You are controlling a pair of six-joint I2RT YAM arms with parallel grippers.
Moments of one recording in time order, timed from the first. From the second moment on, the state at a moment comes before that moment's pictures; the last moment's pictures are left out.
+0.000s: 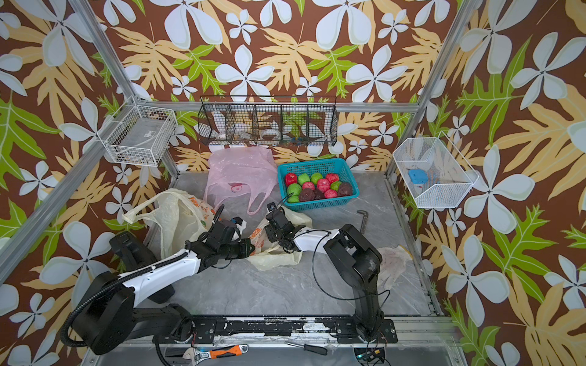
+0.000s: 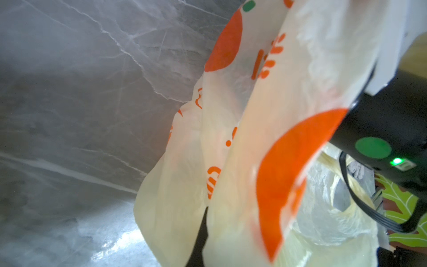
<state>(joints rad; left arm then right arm) -0.55 1.30 0.66 -0.21 0.21 -0.64 0.77 1.94 1.14 0.03 0.22 0.21</state>
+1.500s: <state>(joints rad) -0.55 1.34 0.76 -0.31 0.05 -0.62 0.63 1.44 1.12 -0.09 0.23 0.11</state>
